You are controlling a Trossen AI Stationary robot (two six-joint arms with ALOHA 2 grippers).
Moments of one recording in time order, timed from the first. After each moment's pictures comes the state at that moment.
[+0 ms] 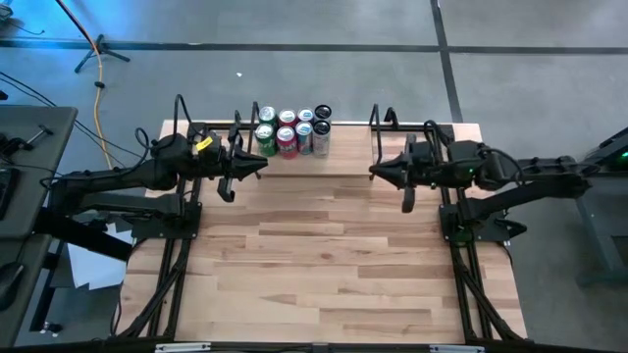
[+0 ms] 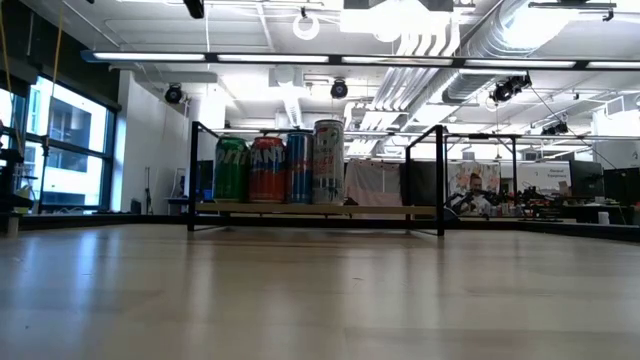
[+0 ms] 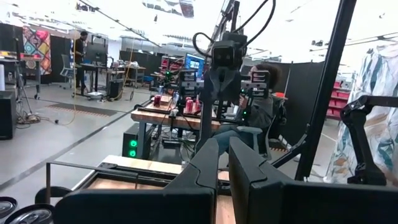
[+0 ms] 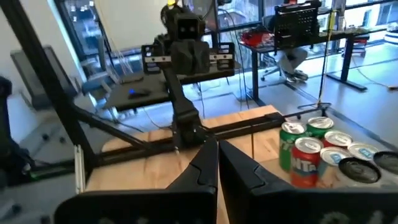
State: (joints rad) left arm 0.21 0.77 0.67 0.29 0.17 -0.16; right arm 0.08 0.93 1.05 -0.22 0.22 0.16
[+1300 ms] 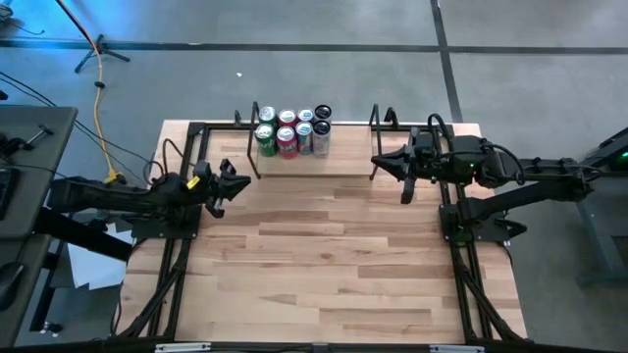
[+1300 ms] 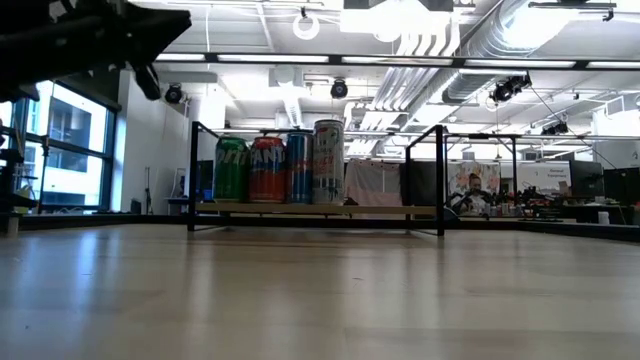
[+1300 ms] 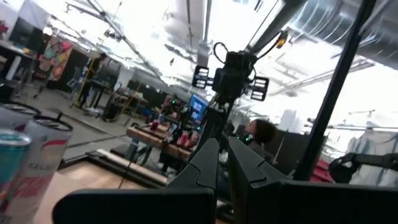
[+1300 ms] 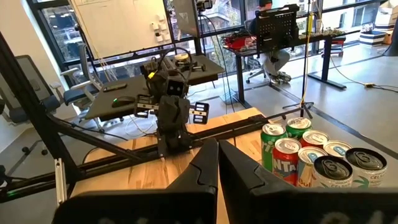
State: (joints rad) left arm 0.08 0.60 0.01 0.99 -0.07 -0.41; right arm 0.03 0.91 1.03 -0.21 0.23 0.18
